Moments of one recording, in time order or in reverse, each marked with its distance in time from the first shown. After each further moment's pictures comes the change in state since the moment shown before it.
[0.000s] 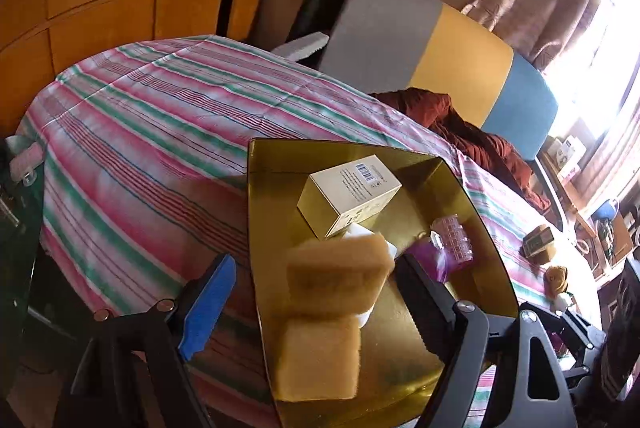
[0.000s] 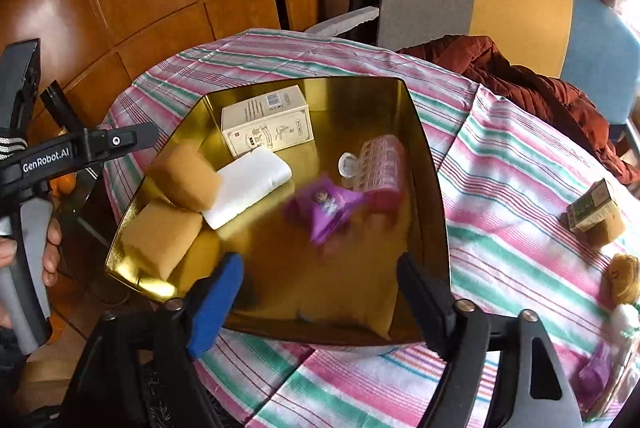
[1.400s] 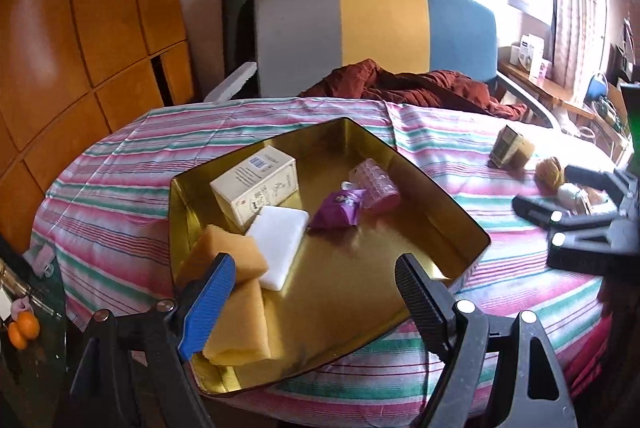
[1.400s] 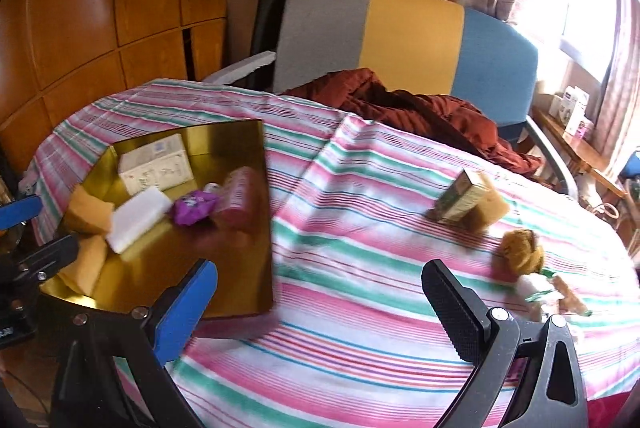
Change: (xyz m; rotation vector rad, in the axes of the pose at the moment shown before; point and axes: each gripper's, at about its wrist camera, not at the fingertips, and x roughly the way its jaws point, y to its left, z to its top) left arm -0.030 -0.126 -0.065 0.429 -0.059 0.073; right arm -0.060 -0.065 -0.026 0.105 -0.164 -0.342
